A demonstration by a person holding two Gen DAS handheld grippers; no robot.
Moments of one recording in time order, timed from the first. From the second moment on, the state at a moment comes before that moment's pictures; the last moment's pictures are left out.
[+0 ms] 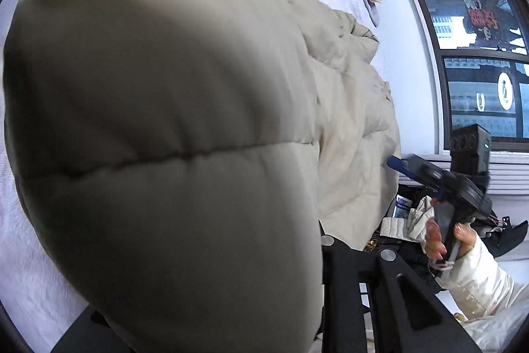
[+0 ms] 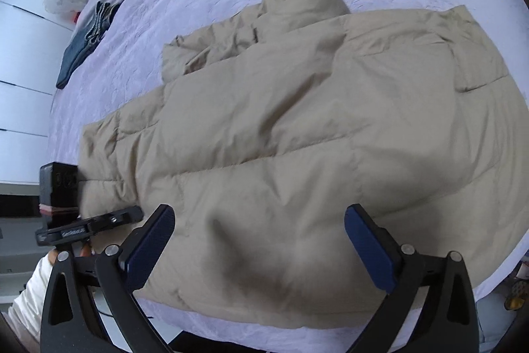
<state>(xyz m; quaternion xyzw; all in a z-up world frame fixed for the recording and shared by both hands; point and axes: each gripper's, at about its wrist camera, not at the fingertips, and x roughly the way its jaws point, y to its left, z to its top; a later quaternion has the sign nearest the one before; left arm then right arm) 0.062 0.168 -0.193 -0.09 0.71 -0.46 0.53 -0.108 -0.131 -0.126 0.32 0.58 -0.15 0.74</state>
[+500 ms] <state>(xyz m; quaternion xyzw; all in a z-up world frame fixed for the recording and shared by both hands) -0.012 0.029 -0.023 -0.06 0.68 -0.41 0.61 -0.070 -0.188 -0.209 0.38 0.57 -0.05 0.72</state>
